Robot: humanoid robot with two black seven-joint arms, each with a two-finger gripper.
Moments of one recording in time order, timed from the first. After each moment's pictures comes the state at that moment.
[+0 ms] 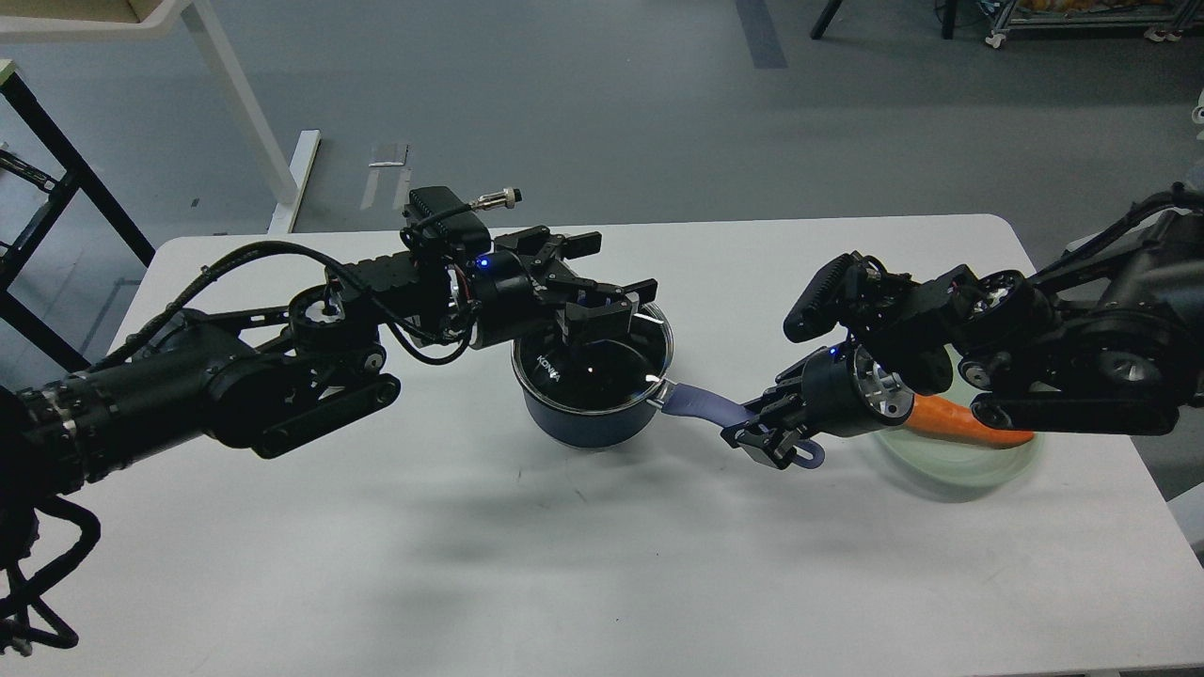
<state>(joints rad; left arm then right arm) -1.04 0.31 -0.11 -1.00 1.65 0.17 -0.36 1.65 -0.42 -0.83 1.41 -1.24 0.07 0.28</state>
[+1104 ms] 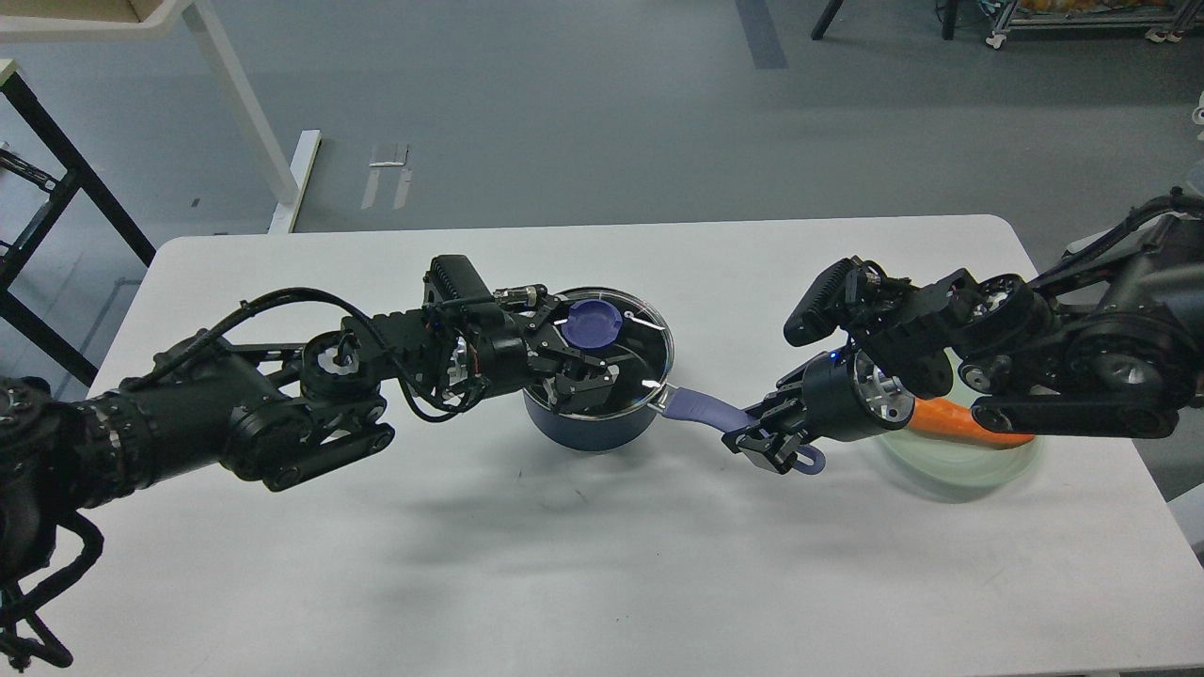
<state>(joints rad) -1.03 0.25 0.11 -0.89 1.71 0.29 -0.38 1.64 -0.42 -0.83 1.41 -1.23 0.07 0.28</state>
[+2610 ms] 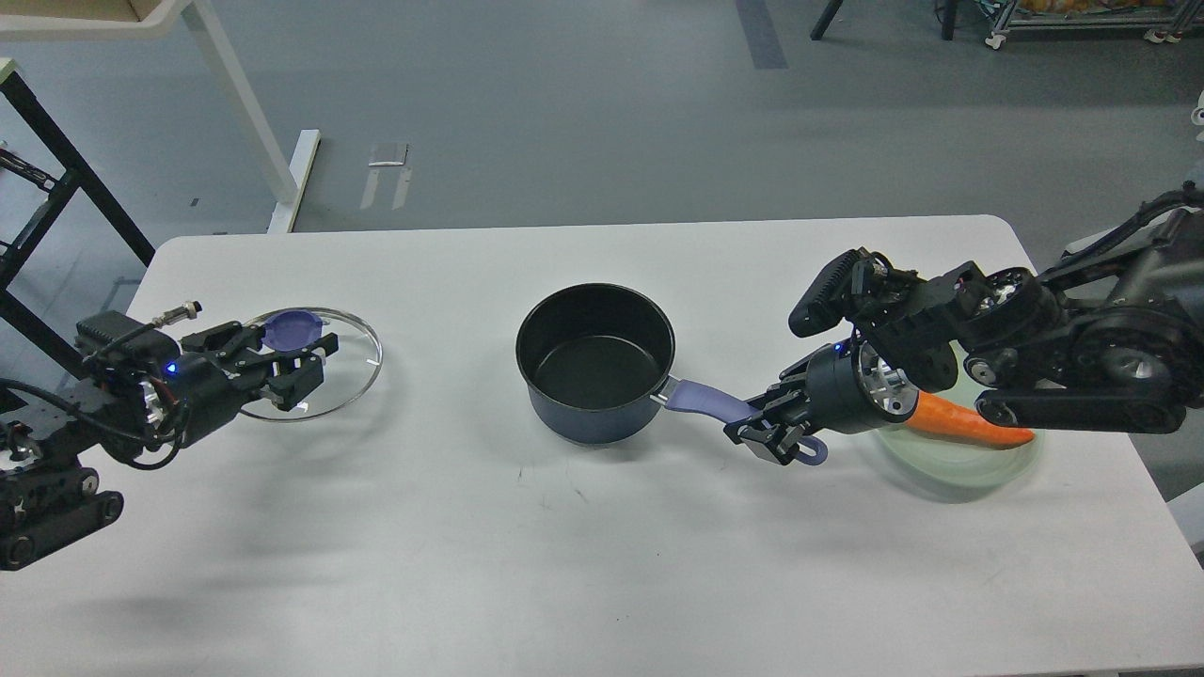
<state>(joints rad) -0.76 0.70 0.11 -0.82 1.39 0.47 -0.46 1.65 -0.43 -0.83 1.41 -1.23 0.07 0.28</state>
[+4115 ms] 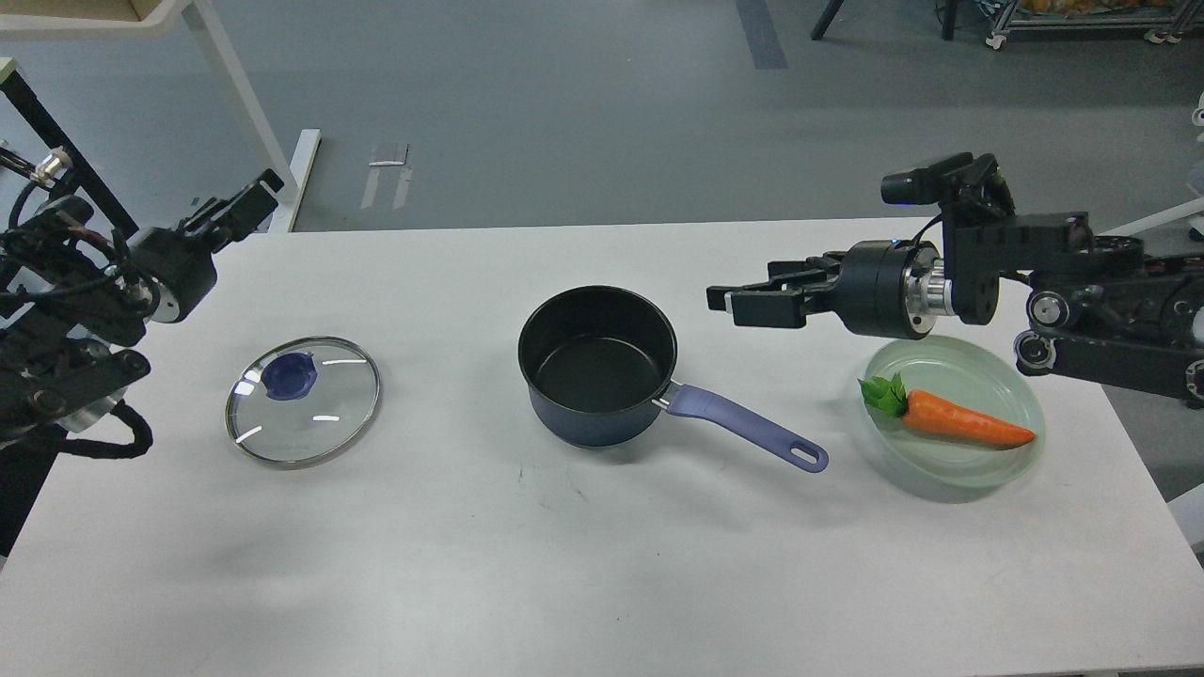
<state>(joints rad) -1.01 0.61 0.09 -0.72 0.56 0.27 -0.49 1.45 -0.69 -0.36 1.39 -1.03 -0.02 0.28</state>
